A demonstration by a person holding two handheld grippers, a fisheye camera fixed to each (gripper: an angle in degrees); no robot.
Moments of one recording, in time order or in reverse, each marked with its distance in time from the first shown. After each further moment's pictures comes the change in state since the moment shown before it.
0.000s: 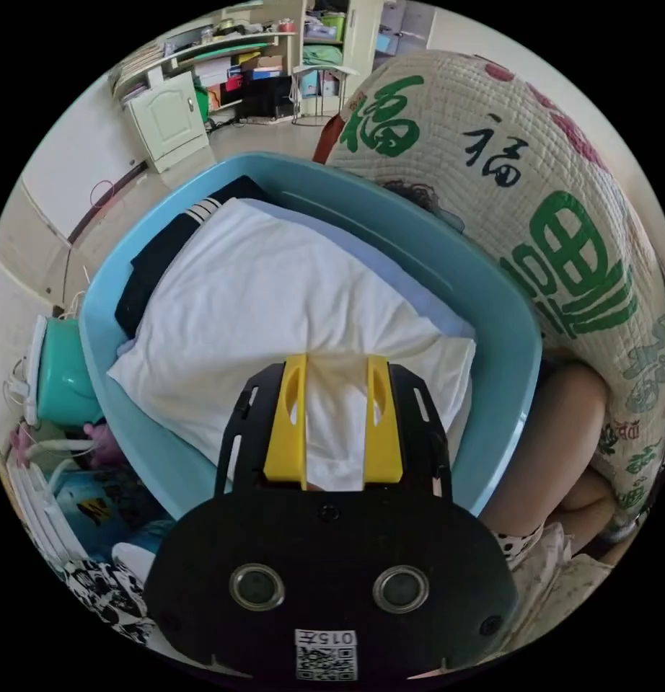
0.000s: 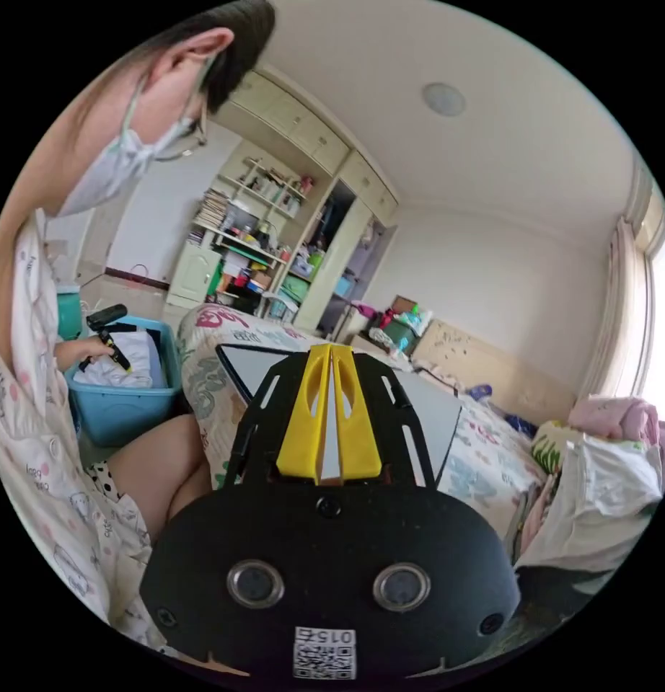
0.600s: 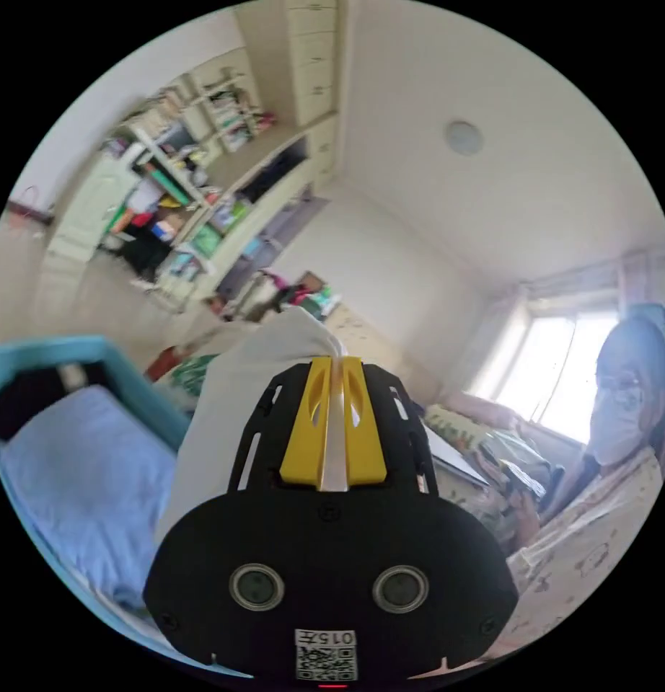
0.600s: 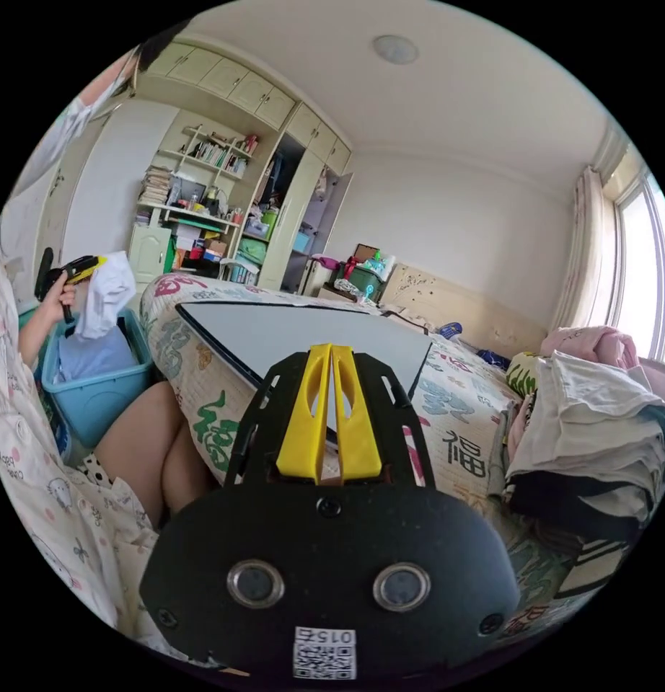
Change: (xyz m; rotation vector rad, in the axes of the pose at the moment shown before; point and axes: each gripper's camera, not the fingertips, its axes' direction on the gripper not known) left arm -0.213 0.093 -0.300 0.950 1.023 0.184; right arm 0.162 0.118 -0.004 -0.089 0.087 0.101
